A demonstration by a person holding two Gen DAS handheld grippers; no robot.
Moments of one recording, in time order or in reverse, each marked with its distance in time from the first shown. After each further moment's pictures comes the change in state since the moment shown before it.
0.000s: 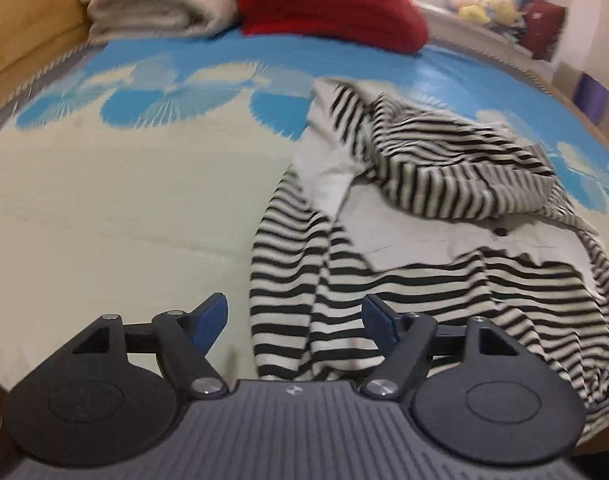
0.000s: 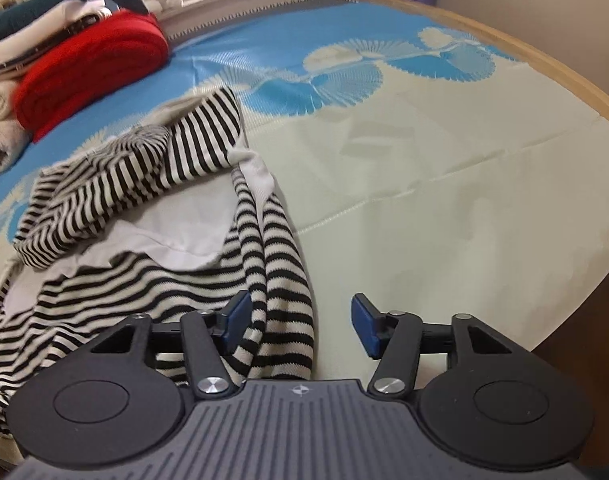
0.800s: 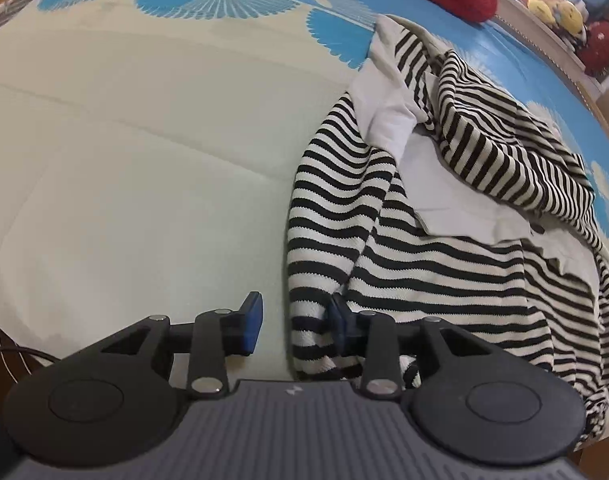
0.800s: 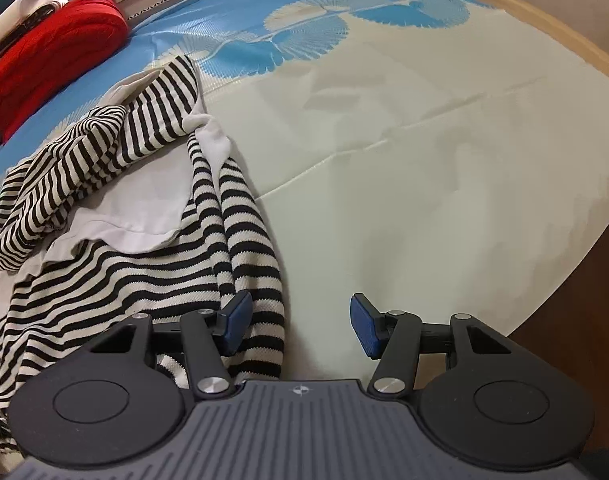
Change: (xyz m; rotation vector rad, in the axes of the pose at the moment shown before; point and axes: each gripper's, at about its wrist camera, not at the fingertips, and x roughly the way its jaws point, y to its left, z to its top) left arm 0.028 0.040 -0.007 -0.201 0.221 -0.029; right arm 0.030 -0.018 -0.003 0.102 0.110 -0.035
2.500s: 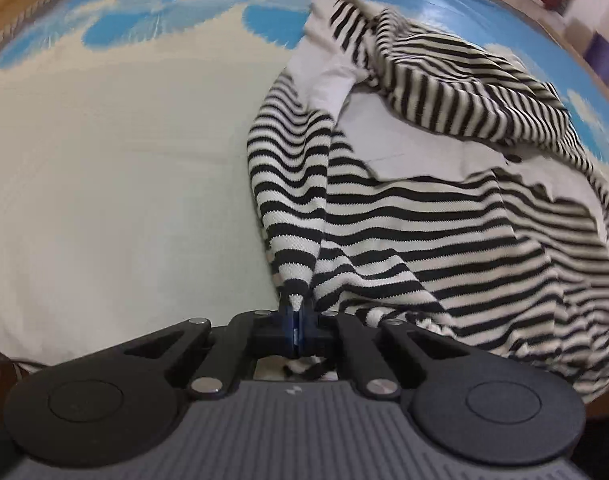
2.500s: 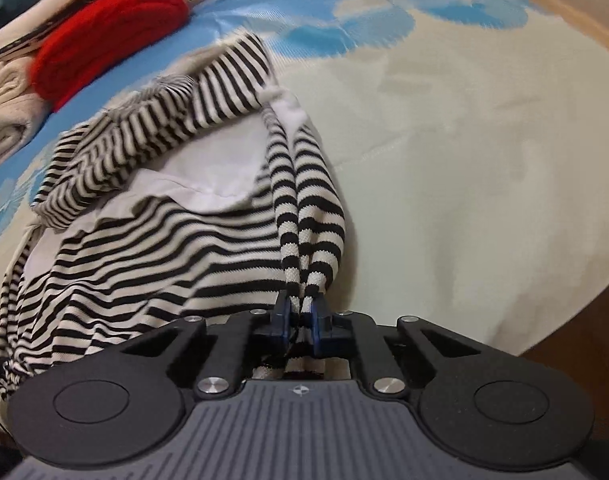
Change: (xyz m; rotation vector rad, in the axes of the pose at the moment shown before) left arm -0.005 -0.037 -0.027 0.246 -0.028 0.040; right arm -0.015 0.024 -0.021 -0.115 -0.007 0.137
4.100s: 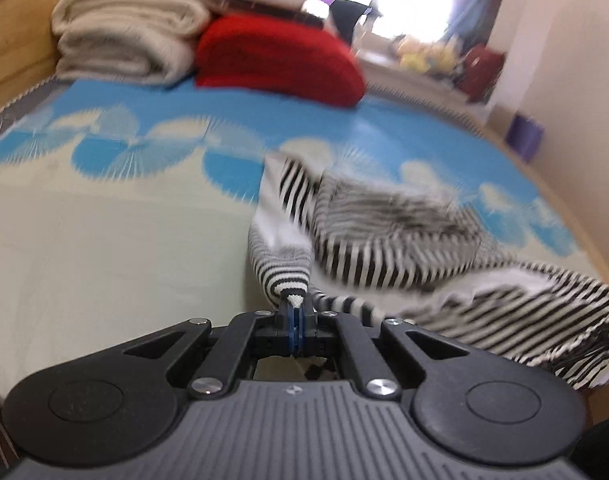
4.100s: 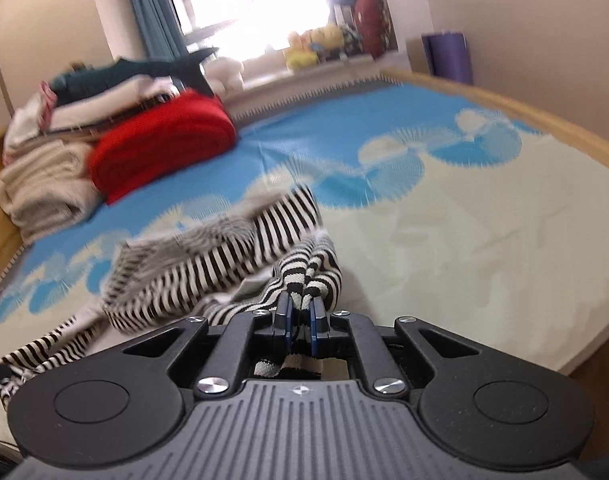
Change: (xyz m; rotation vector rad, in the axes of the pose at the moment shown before) left arm -0.126 0.025 0.029 -0.001 -0.353 -0.207; right arm -0.118 0.010 0.019 -0.033 -0.369 0.089
